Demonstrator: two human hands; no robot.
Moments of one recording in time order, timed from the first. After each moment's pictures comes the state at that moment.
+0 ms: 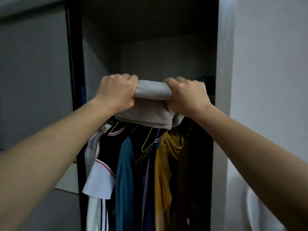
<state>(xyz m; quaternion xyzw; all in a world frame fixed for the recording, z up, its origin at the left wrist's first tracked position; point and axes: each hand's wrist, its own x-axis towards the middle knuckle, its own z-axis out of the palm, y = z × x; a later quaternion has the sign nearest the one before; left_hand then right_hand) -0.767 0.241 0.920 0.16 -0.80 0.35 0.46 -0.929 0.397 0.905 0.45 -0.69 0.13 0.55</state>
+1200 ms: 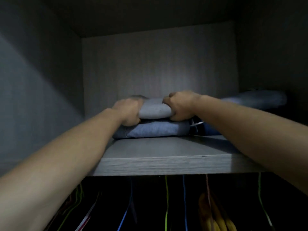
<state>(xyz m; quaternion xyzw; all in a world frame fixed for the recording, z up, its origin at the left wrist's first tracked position) -1.199 -0.159 1.024 0.10 -0.91 0.23 0.33 -1.295 0.035 1.041 0.41 -0.80 -0.15 0.41</state>
